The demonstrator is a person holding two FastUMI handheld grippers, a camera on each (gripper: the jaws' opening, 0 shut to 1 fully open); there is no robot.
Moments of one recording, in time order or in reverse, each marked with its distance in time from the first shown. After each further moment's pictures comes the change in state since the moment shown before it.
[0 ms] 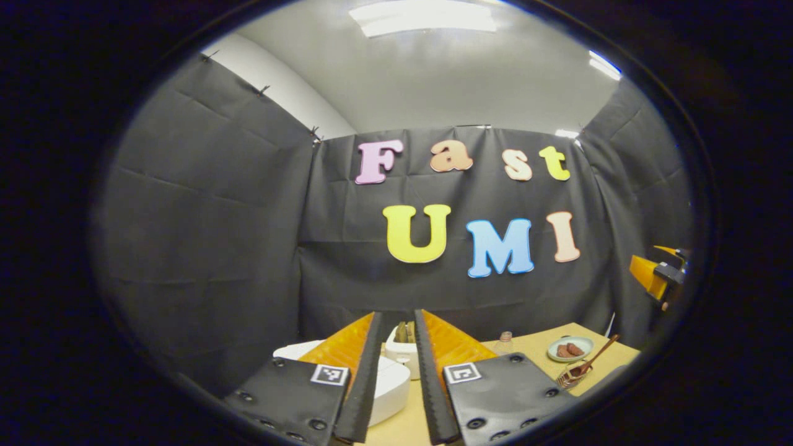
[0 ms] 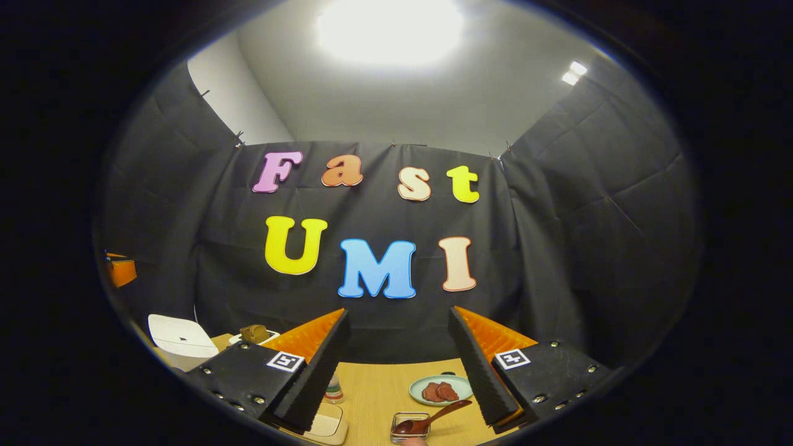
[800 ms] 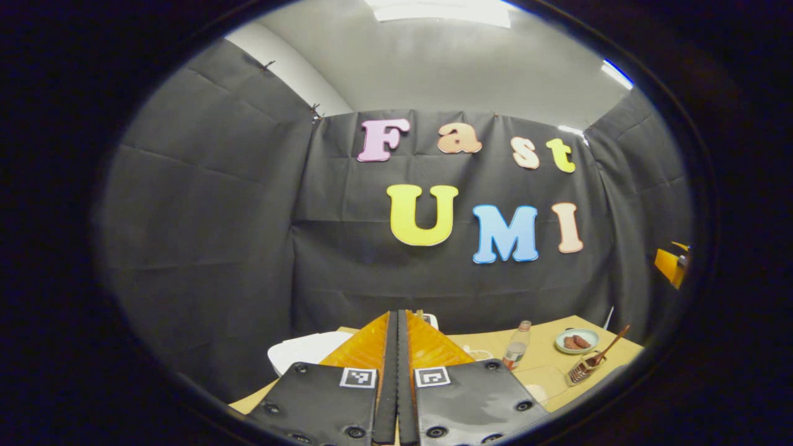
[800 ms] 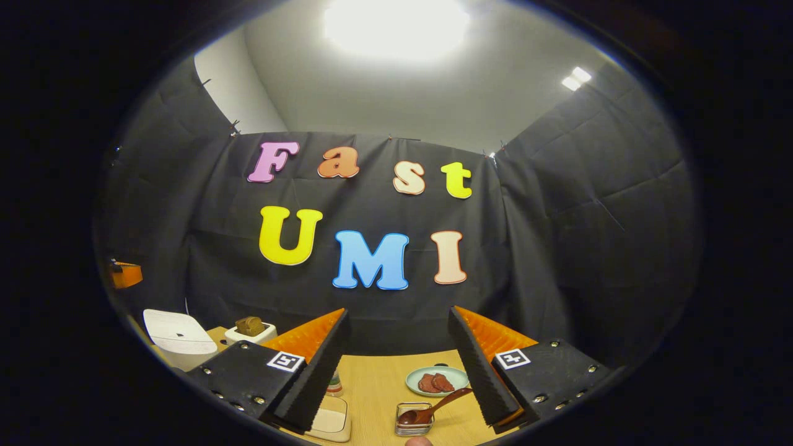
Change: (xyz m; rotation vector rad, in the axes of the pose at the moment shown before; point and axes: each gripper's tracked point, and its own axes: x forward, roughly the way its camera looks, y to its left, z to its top) left arm 0.057 0.073 -0.050 -0.035 0.079 -0.014; right arm -0.024 0.022 -0.005 -0.046 0.035 -0.080
